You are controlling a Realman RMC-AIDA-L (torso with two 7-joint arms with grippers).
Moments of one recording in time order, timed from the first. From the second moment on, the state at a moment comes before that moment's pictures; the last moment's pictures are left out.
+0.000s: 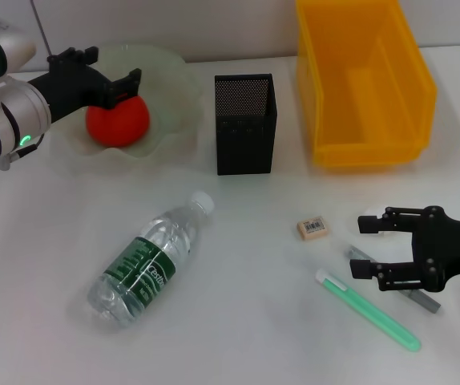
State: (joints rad) left arm -0.76 -2.07 1.06 0.38 1.35 0.69 -1.00; right arm 0.38 2.08 -0.52 -0.78 -2.17 -1.78 1.29
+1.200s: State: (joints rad) left arm -0.38 -1.99 1.13 0.95 1.45 1.74 -1.30; right arm 0.42 2.08 -0.52 -0.83 -2.18 -1.78 1.35
